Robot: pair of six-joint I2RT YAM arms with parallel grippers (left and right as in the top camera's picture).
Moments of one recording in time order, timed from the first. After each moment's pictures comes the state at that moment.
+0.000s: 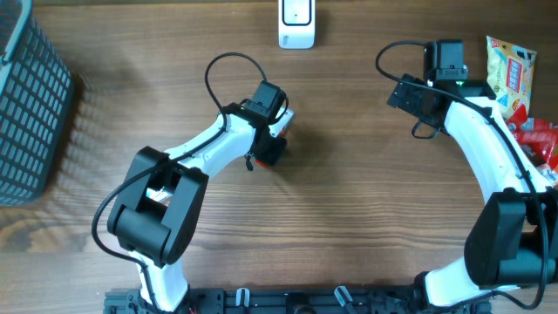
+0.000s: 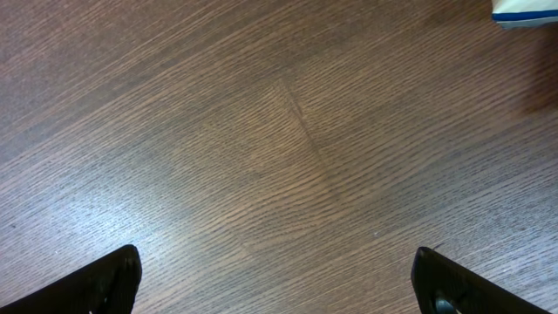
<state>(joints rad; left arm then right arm) -0.50 1.95 1.22 -0.61 0.05 0.03 0.02 1.71 1.25 -0.69 0.17 0.50</state>
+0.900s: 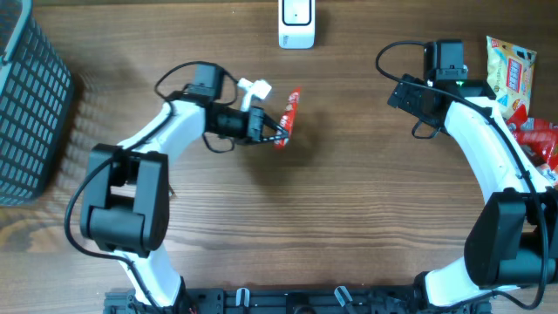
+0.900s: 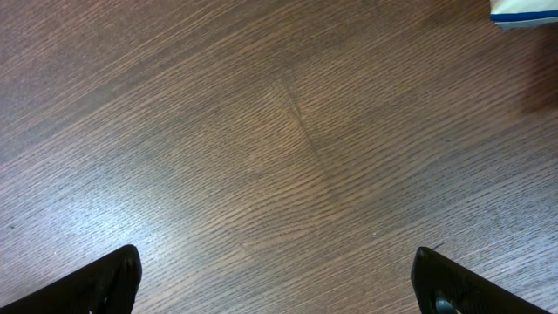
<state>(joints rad) -0.20 1.94 1.20 -0.54 1.15 -0.11 0.02 1.71 1.25 -0.69 0.17 0.50</state>
